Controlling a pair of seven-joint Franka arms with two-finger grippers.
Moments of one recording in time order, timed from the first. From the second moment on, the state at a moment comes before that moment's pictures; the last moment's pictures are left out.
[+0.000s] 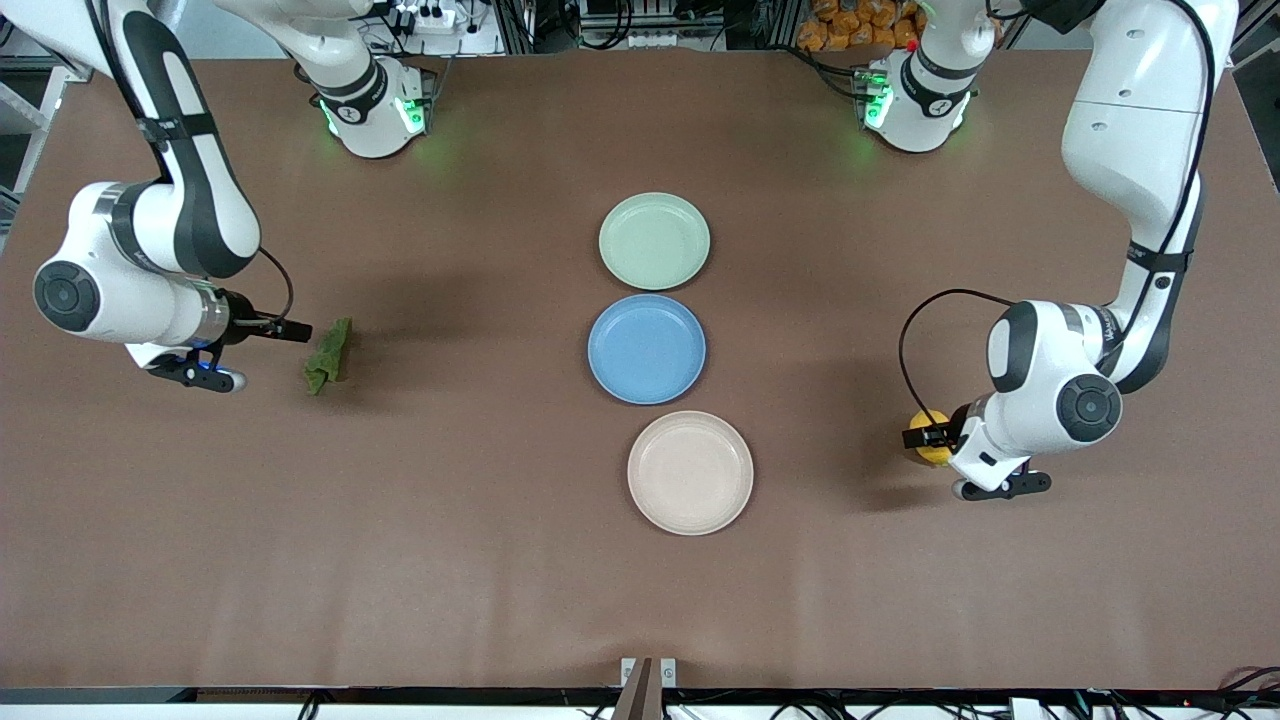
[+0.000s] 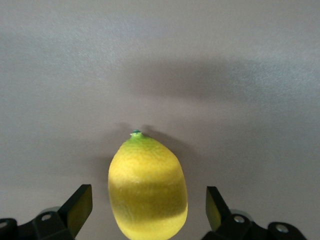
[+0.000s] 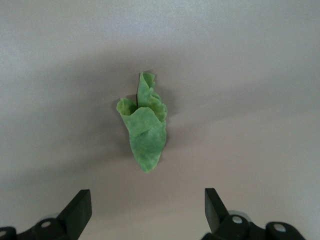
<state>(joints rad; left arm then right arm) -0.01 0.65 -0.11 -1.70 0.03 2.23 -0.24 -0.07 0.21 -0.01 -2.13 0.02 2.04 0.17</state>
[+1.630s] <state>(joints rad) -0.09 0.60 -0.14 -1.63 0.03 2.24 -0.26 -0.07 0.43 0.00 -2.20 0.04 2.36 0.19</state>
